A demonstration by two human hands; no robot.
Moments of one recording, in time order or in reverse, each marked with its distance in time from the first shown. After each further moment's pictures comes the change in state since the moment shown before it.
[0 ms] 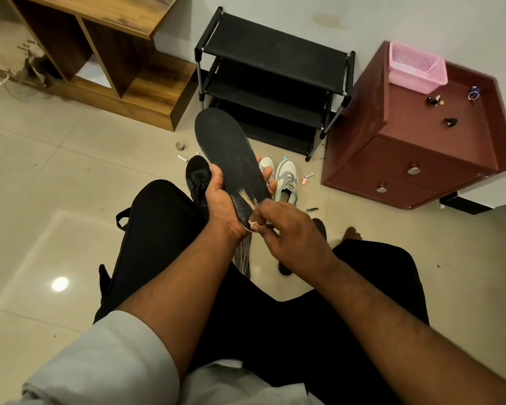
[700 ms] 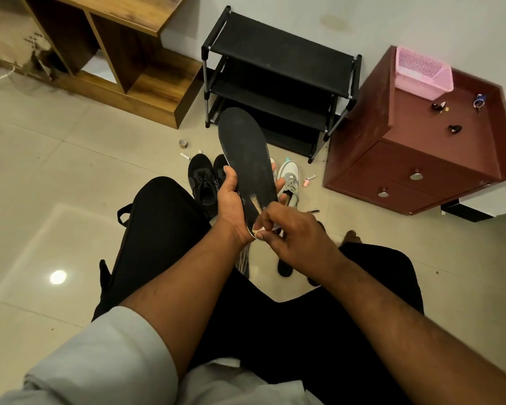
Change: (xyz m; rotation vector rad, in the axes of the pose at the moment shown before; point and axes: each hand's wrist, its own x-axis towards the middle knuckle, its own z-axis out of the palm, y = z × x) left_hand -0.002 -0.005 -0.003 0.052 0.020 -0.154; right_hand 0.001 0.001 -0.012 0.088 -0.111 0.011
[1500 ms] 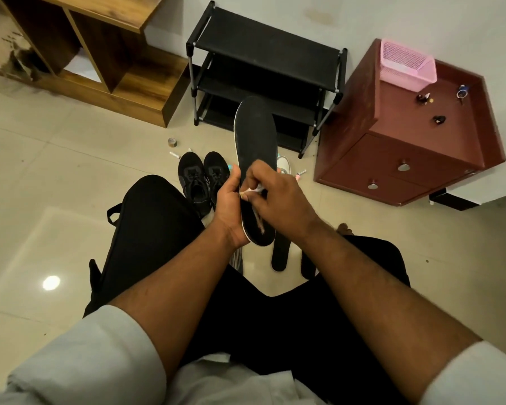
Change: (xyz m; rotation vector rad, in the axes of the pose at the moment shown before) left_hand -0.007 -0.013 0.006 0.085 0.004 -0.064; right_hand 0.037 0.004 -0.006 0.023 0.136 0.066
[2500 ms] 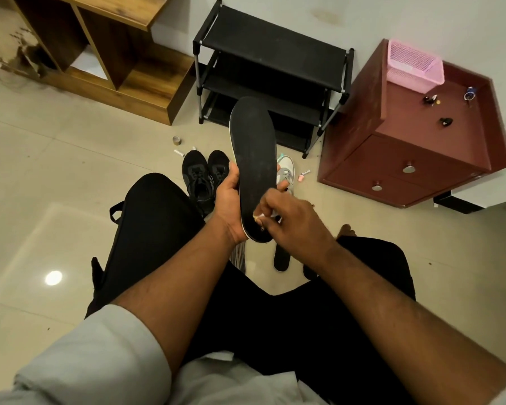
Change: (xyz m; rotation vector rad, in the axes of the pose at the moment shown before) left_hand 0.001 0.010 -0.006 -0.009 -0.060 -0.042; right_hand -0.036 0.010 -0.001 -0.042 -0.092 -0.025
